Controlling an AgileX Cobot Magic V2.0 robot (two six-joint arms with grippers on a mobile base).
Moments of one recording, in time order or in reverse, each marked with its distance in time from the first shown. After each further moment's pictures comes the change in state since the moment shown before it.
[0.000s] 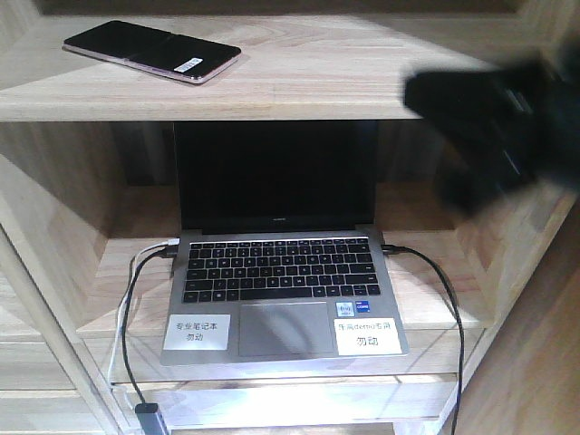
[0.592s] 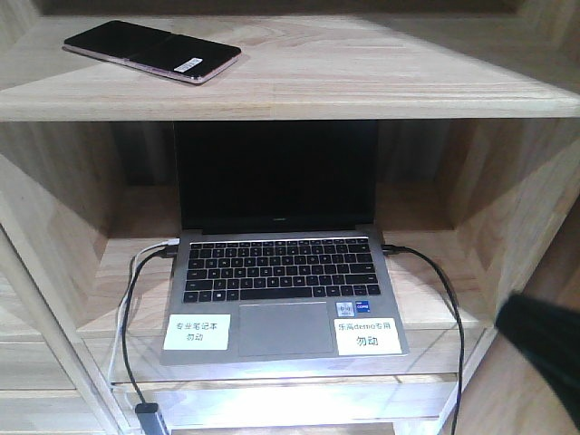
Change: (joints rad) left arm 0.000 0.000 0.000 0.000 0.000 0.000; right arm 0.000 -0.538 0.514 0.001 -0.003 0.020
